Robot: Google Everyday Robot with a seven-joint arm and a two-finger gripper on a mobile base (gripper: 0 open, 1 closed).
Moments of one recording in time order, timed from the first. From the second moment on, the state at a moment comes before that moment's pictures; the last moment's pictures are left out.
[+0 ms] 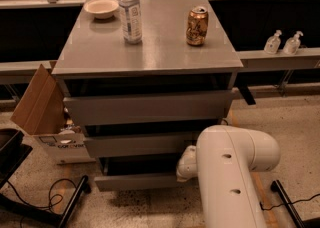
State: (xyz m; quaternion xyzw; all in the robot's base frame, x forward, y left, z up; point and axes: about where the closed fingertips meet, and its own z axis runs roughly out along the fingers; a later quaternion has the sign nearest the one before) arm 0.643 -0.111 0.187 -0.64 0.76 -0.05 0.14
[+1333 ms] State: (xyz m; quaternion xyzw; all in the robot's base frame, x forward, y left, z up) arm 0.589 -0.099 0.199 -0.66 0.74 -0.01 0.13
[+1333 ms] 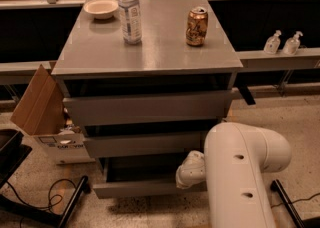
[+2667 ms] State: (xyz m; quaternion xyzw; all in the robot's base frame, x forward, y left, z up) arm 0.550 -0.090 0.193 -0.68 0.73 0.02 0.11
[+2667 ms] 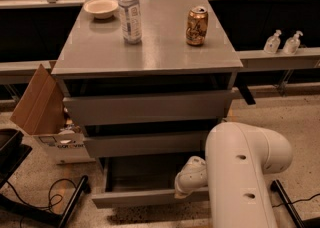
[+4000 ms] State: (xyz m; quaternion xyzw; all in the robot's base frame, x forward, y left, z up) arm 0.515 -0.089 0.187 -0.69 0.72 0.04 0.09
